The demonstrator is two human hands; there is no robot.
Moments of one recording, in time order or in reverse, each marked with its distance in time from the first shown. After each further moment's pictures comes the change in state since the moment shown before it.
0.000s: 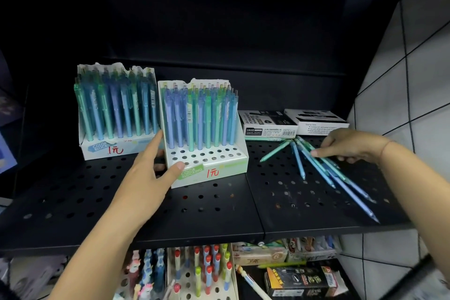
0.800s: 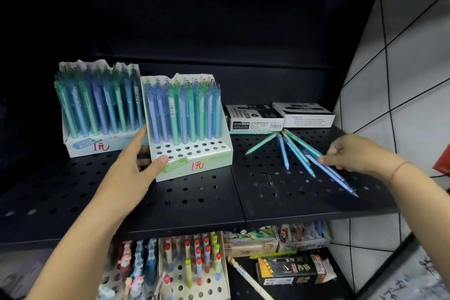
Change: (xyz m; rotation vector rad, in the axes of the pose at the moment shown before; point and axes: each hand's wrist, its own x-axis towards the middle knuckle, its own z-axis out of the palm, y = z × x) left_hand 0.000 0.001 0.003 -0.055 0.015 -0.011; right_hand -0.044 0.032 0.016 -0.136 0.247 -0.077
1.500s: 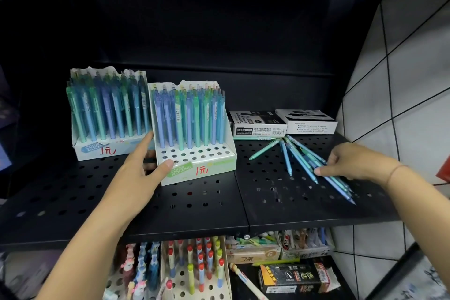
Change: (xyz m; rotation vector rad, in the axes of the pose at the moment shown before) left_hand 0.001 -0.003 0.000 0.032 0.000 0.009; right_hand -0.002 -0.010 -0.003 -0.122 -0.106 0.044
